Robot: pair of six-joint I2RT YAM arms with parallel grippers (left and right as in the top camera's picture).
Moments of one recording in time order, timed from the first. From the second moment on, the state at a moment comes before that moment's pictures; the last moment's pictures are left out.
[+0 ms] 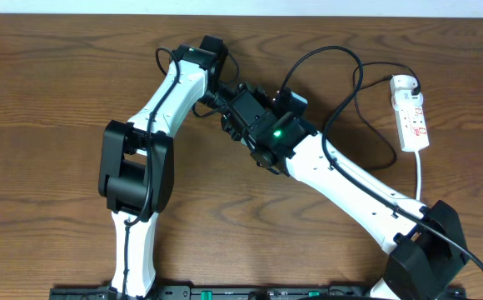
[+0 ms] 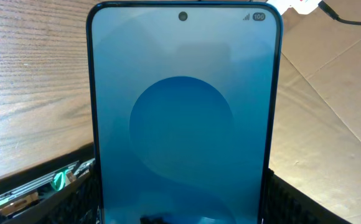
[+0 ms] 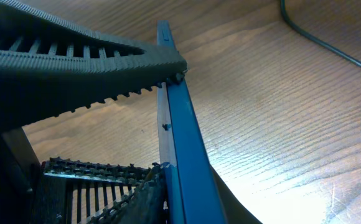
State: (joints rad) left arm -0.32 2.22 1.83 -1.18 1.09 -0.80; right arm 0.77 1.76 1.46 -0.91 0.41 1.21
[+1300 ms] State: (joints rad) left arm 0.29 1.87 1.83 -1.52 1.17 -0.28; right arm 0.53 0.77 0.96 -0.71 0.34 1.15
